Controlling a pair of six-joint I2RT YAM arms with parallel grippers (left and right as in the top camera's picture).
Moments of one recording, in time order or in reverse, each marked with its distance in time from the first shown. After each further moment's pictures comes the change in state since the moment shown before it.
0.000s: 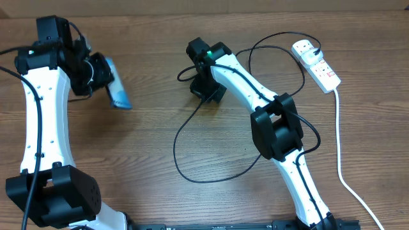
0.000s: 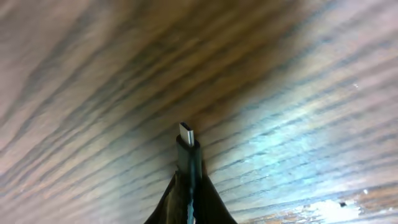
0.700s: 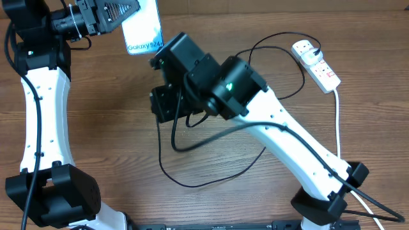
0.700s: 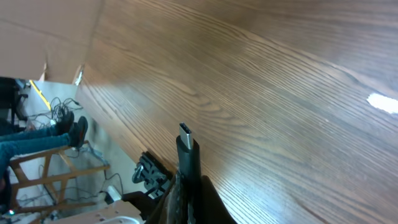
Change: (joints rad) left arm 0.010 0.002 -0.008 1.159 1.184 -0.551; right arm 0.306 -0.611 0.014 -0.076 -0.195 -0.500
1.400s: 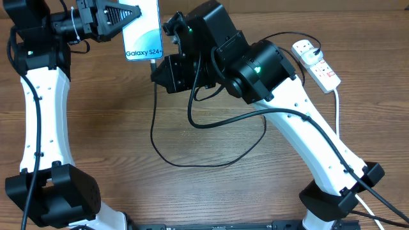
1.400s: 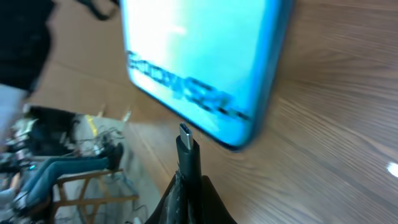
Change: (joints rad) left arm 0.000 0.000 0.000 -0.045 0.076 -0.147; right arm -0.137 -0.033 0.000 0.198 -0.163 -0.014
